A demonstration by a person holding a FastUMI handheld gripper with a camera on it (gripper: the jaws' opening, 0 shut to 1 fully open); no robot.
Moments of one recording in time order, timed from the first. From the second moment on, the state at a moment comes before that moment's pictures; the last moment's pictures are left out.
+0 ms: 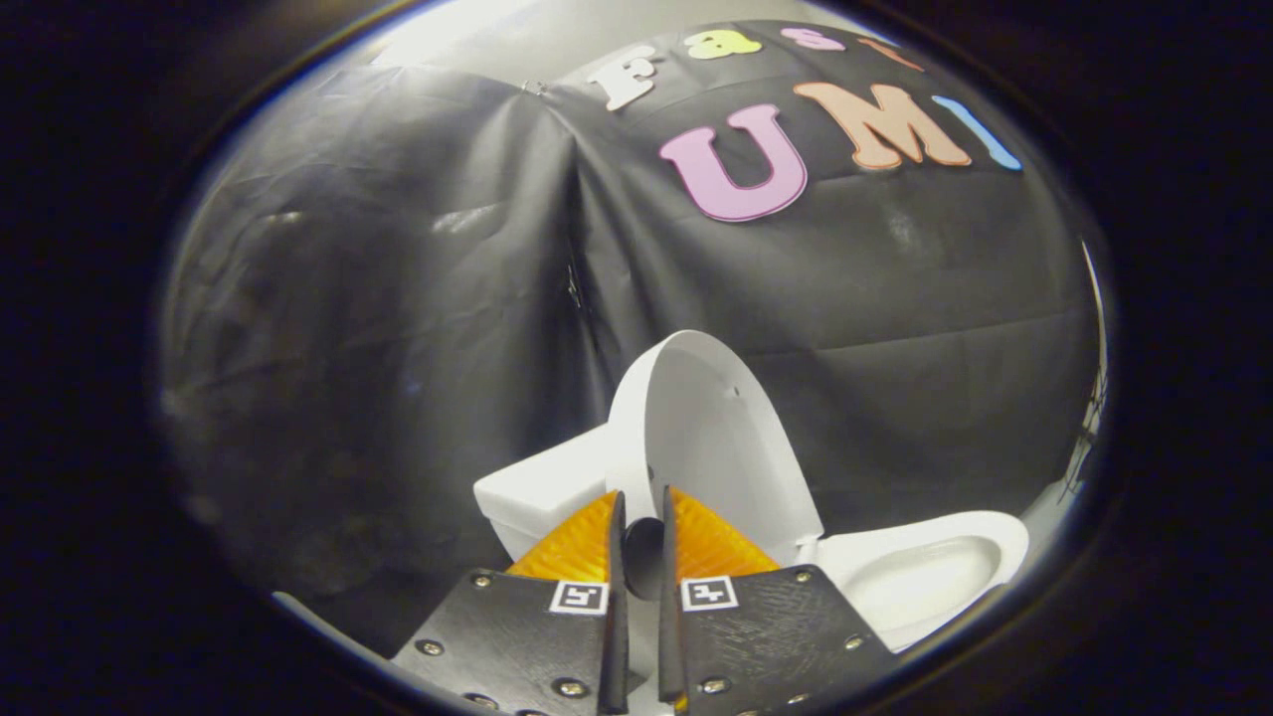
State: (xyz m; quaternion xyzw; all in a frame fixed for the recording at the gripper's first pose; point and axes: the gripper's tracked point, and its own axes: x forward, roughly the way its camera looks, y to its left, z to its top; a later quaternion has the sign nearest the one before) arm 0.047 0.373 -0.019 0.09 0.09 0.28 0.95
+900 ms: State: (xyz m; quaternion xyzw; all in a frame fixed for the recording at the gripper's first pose) arm 0.047 0.373 -0.016 0.04 0.07 0.27 0.96
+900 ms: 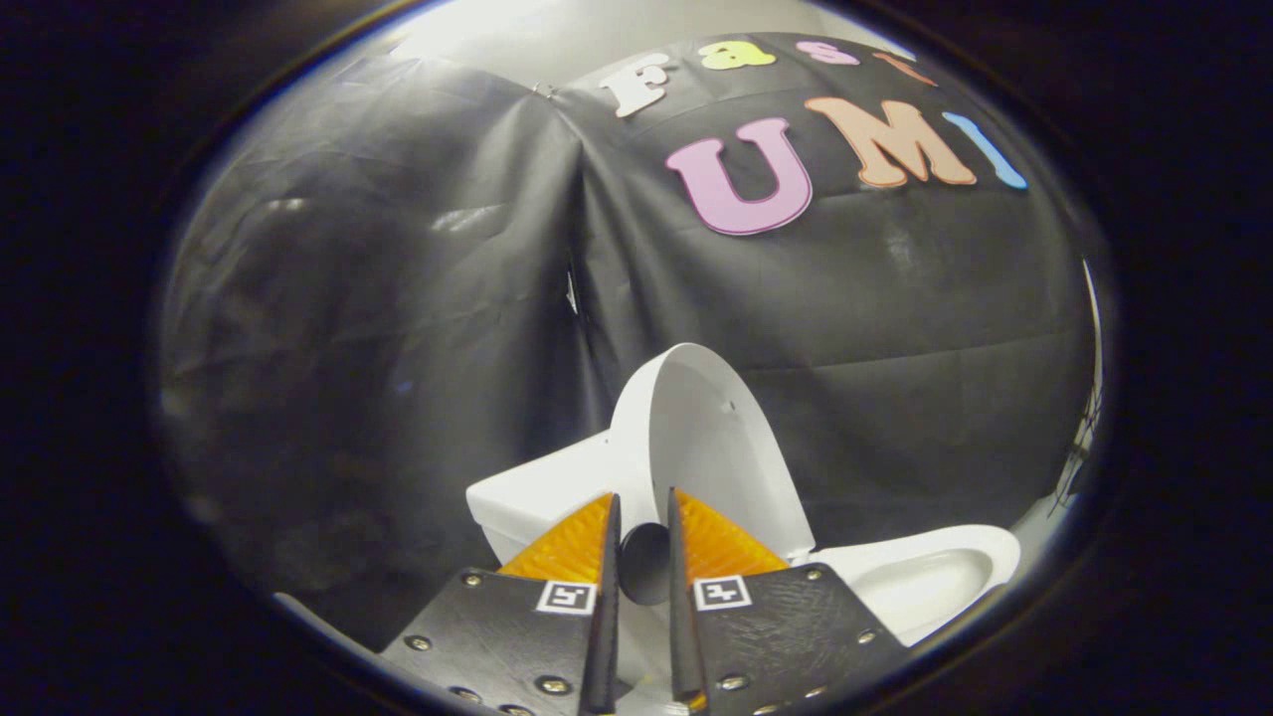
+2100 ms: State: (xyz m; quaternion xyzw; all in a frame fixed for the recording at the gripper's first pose) arm 0.037 0.265 0.054 0.06 0.06 0.21 0.97
